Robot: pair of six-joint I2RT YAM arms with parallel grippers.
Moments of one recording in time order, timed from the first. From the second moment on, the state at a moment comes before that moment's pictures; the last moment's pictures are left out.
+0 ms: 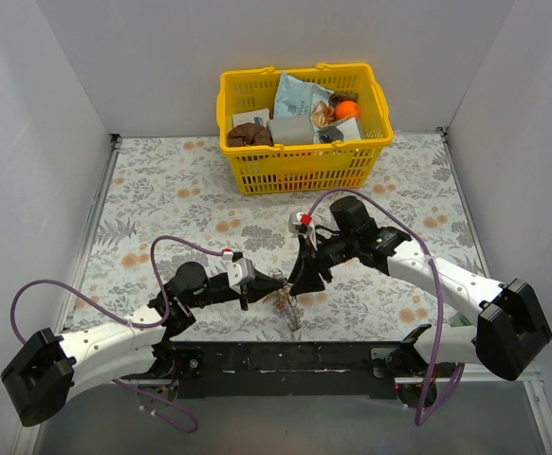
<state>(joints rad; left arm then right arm) -0.87 0.87 0.25 0.64 0.51 0.01 0.71 1.27 0.85 -0.30 -1.04 -0.12</state>
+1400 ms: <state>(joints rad) -0.87 0.87 0.25 0.64 0.51 0.01 0.73 1.32 0.87 -0.43 -0.93 -0.23</state>
